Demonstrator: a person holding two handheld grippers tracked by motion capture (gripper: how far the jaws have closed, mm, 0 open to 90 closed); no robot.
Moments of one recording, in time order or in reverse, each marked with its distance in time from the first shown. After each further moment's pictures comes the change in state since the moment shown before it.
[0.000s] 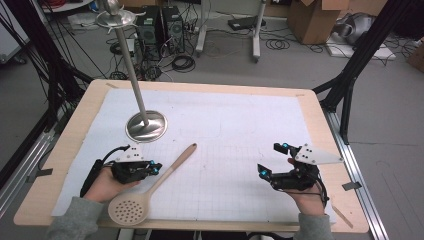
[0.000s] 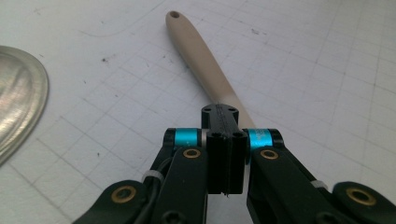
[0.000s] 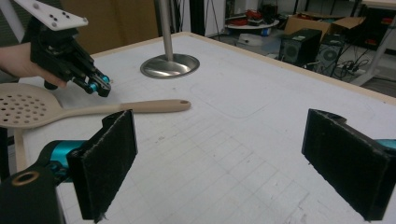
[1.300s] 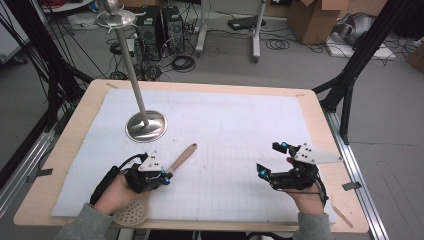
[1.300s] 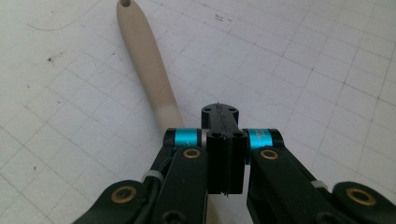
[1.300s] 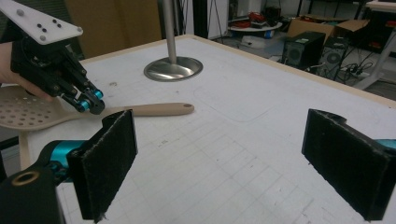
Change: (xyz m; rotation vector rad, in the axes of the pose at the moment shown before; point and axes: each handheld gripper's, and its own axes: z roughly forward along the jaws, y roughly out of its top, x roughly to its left) left arm -0.044 0.025 0.022 0.153 0.042 0.014; right arm 0.001 0.003 0.001 -0.007 0.015 -0.004
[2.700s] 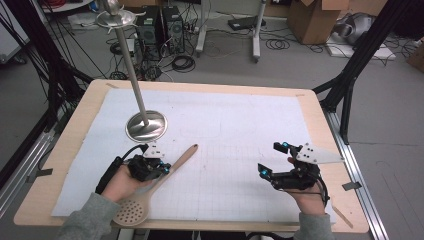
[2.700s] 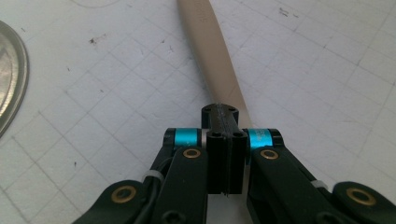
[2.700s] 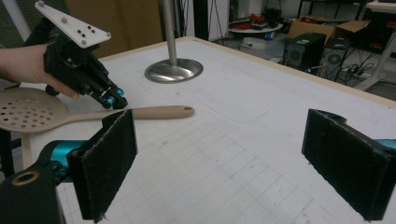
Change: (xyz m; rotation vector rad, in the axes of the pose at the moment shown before) left arm 0.028 0.004 0.016 0.059 0.065 -0.085; right arm -0.002 0.000 -0.003 -0.006 0.004 0.011
